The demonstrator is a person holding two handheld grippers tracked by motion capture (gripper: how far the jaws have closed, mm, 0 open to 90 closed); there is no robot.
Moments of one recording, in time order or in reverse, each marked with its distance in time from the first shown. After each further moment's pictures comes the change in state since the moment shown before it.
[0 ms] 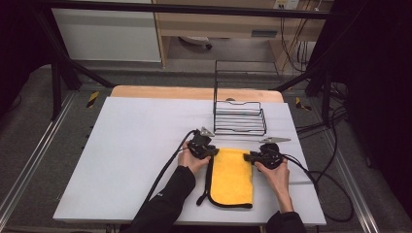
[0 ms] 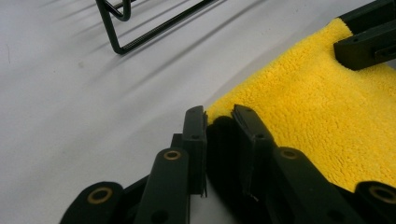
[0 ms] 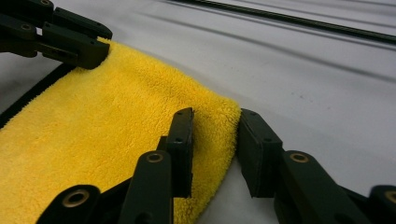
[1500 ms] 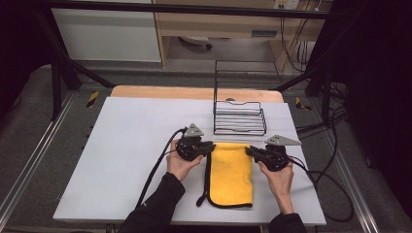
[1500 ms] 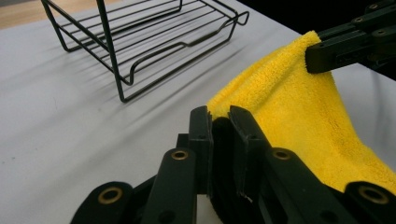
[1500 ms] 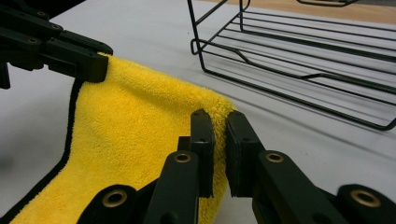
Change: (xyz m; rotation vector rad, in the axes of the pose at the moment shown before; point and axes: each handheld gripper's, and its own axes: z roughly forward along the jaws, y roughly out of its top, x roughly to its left) left arm -0.016 0.001 -0.070 -0.213 -0.050 0.026; right arm 0.034 0.013 -0.049 -0.208 0.018 -0.091
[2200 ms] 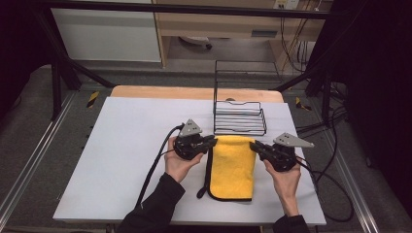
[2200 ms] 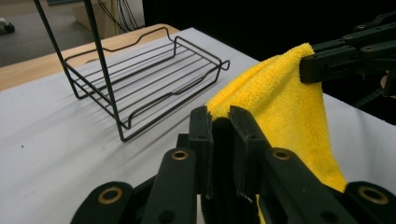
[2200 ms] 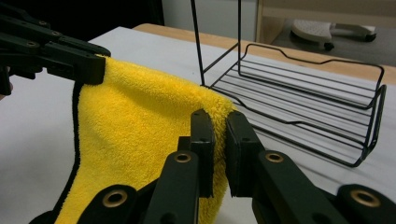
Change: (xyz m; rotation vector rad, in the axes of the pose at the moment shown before) left arm -0.021 0.023 -0.030 -0.119 0.011 0.033; right arm 0.013 0.018 -0.033 -0.125 -0.015 -0.053
